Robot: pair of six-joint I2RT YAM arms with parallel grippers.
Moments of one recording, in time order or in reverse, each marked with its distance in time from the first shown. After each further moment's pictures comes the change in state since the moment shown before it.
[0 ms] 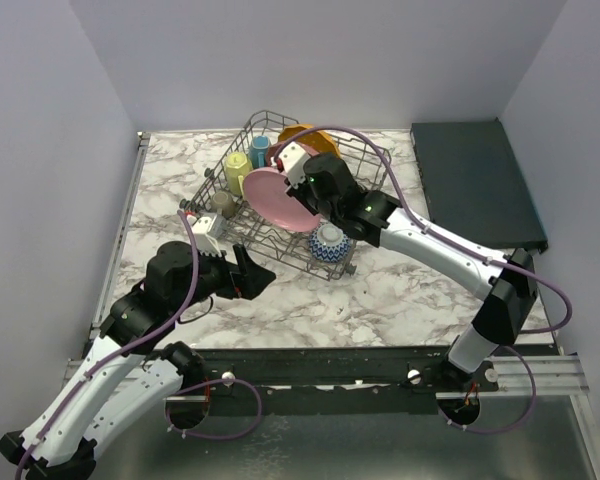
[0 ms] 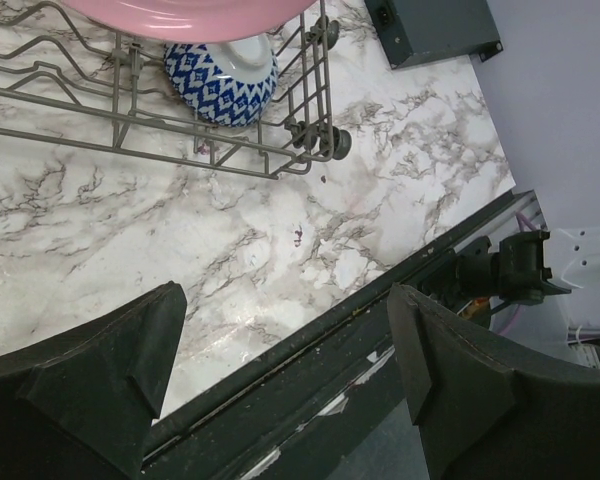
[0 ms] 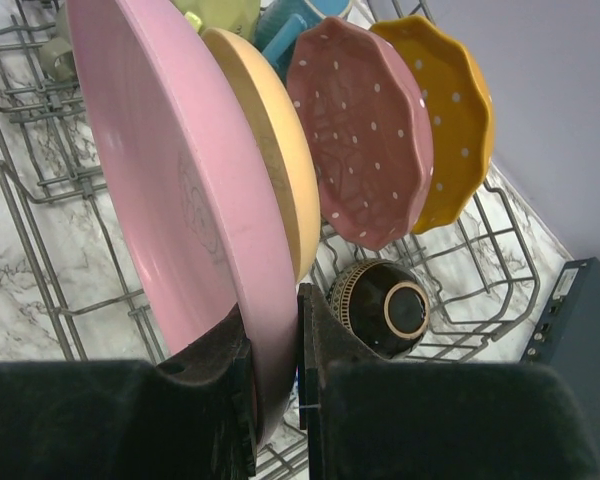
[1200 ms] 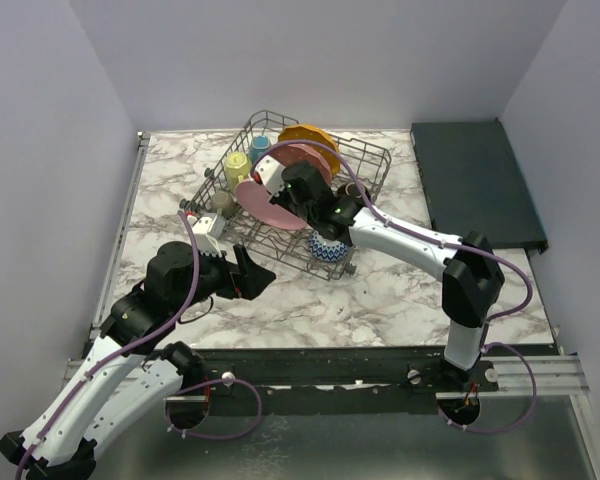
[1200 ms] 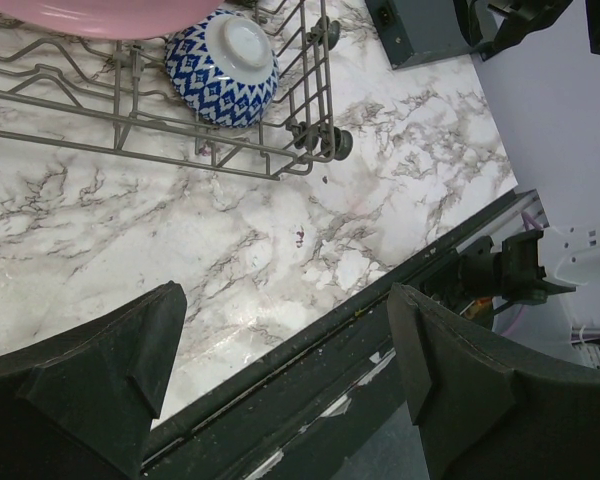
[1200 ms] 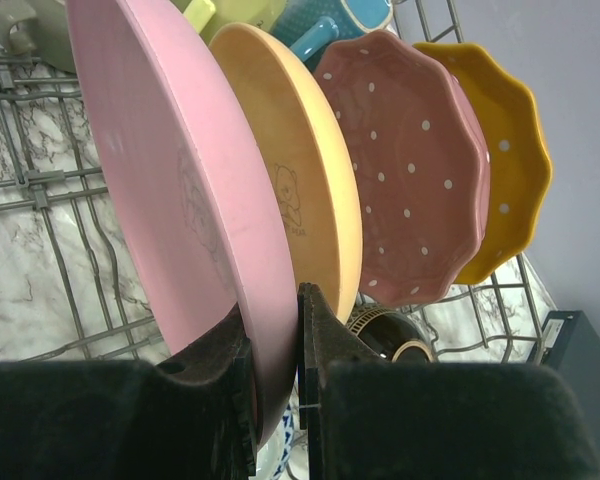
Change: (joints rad) left arm 0.000 -0.003 -0.006 0.006 0.000 0.007; right arm 0.000 0.201 0.011 0.176 0.000 -0.159
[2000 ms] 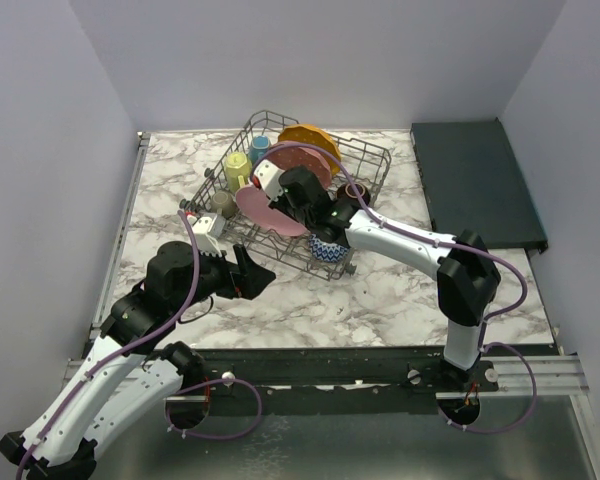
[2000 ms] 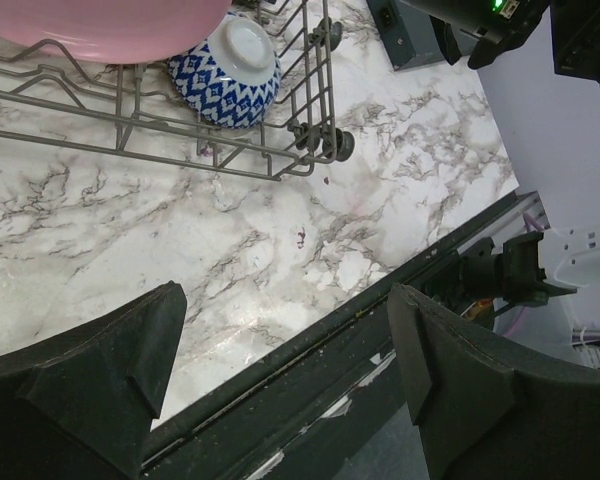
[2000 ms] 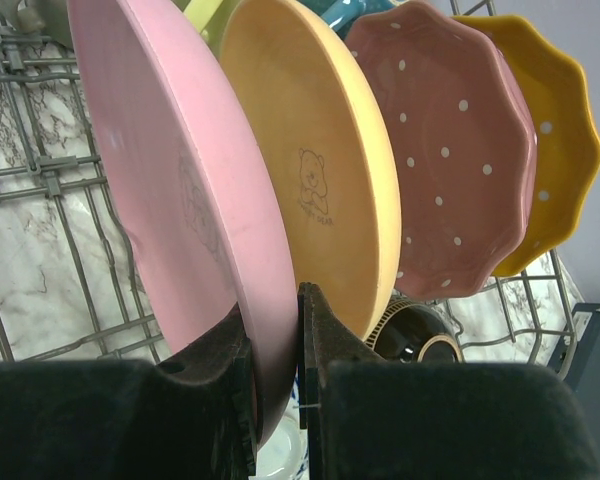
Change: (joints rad) left arm 0.008 0.001 0.000 0.000 0.000 0.000; right arm 0.000 0.024 -0.019 0.003 0.000 0.042
